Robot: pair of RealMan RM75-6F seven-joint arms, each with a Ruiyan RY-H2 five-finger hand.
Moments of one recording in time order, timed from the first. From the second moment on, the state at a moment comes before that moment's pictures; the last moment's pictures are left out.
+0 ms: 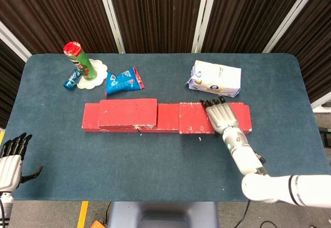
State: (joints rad) left arm -0.09 -1.13 -0.06 -1.70 1.35 1.44 0.14; right arm 1.10 -1.12 0.11 -1.95 -0.30 1.03 -0.82
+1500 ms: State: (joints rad) left arm -0.09 -1.12 -0.06 -1.70 1.36 1.43 0.10; right arm 1.45 -1.29 0.03 -1.63 0.16 0.76 -0.88
